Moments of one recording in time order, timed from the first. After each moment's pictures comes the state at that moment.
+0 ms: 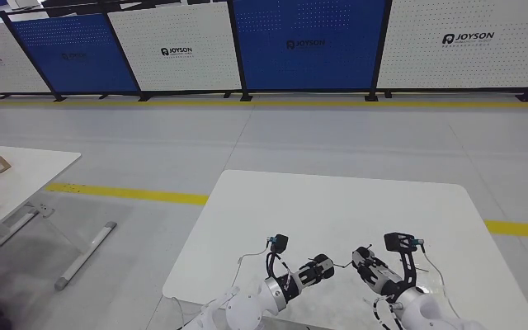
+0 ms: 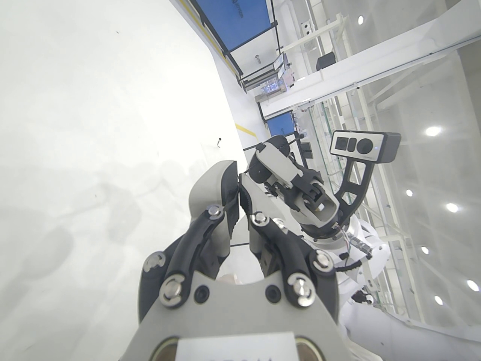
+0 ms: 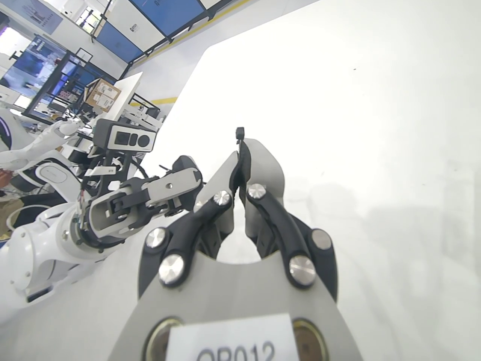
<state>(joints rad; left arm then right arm) 1.51 -1.18 -0.95 -1.74 0.02 -0.09 -0.21 -1.56 -1.01 1.16 -2.05 -0.54 0.23 0.50</state>
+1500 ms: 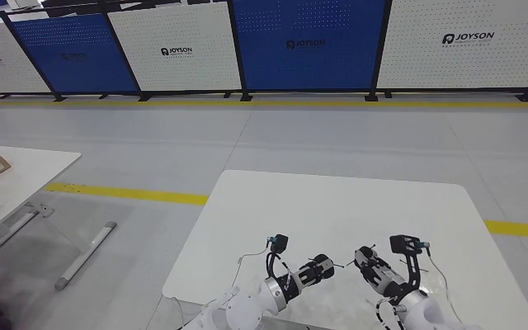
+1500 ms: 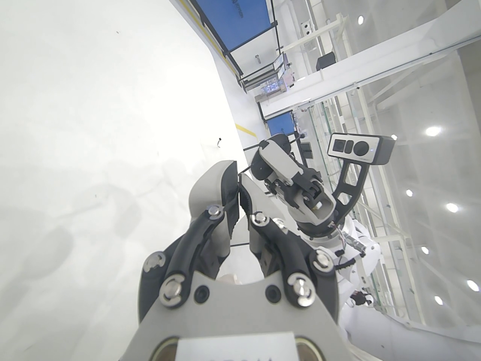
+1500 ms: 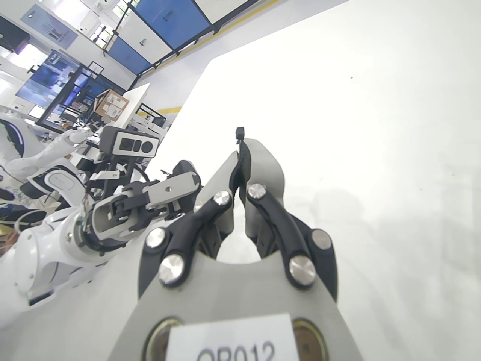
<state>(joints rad) 1.51 -1.18 -0.95 -1.74 0.02 -0.09 -0.21 -1.61 -1.02 1.19 -2.03 -0.53 0.17 0.44</state>
